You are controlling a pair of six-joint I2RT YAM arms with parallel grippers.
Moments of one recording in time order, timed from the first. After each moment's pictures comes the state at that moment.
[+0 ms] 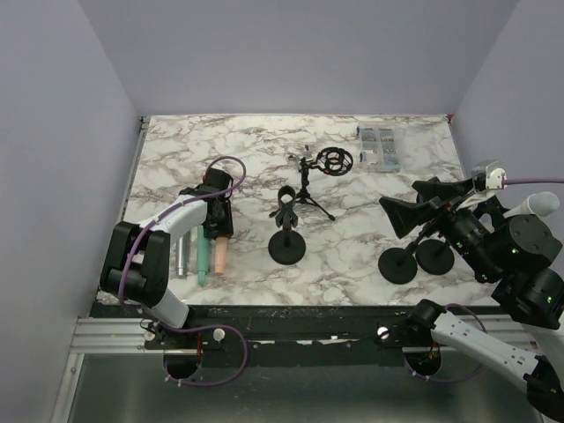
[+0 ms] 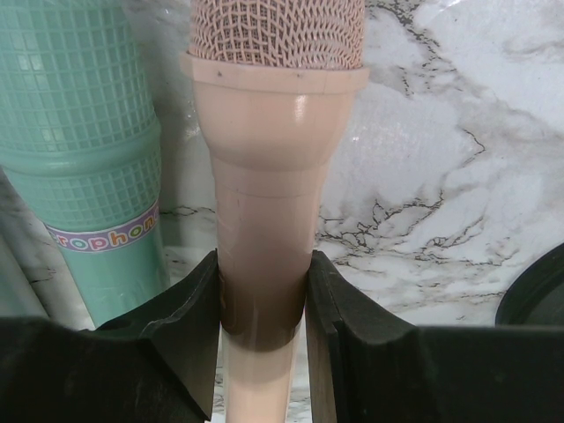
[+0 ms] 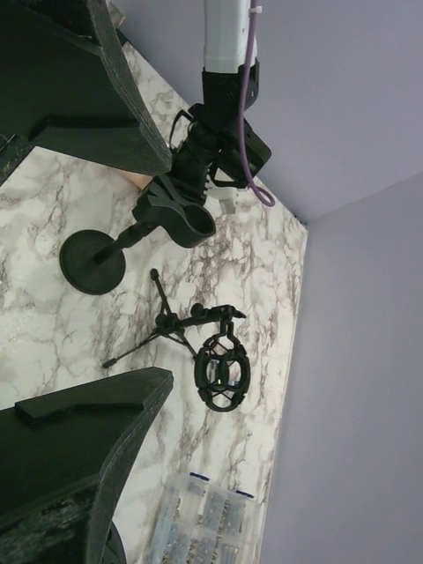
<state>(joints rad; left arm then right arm) -0.28 1.57 0.92 -0.60 -0.05 -0.41 0.78 0.58 1.17 -0.52 0.22 0.20</state>
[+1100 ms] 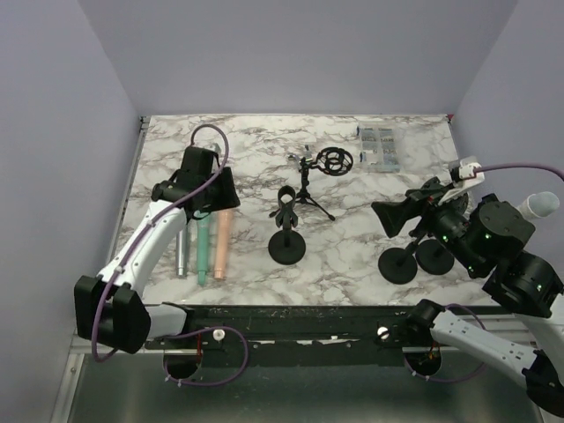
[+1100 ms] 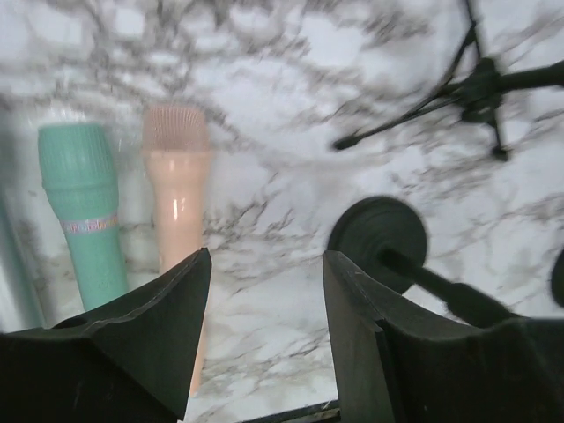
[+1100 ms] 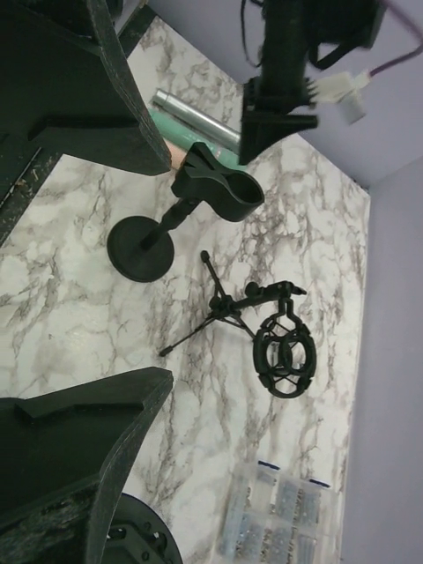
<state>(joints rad) -0.28 1.30 1.03 -0.65 0.08 -0.44 0.78 0.64 1.20 -0.67 0.28 0.26</state>
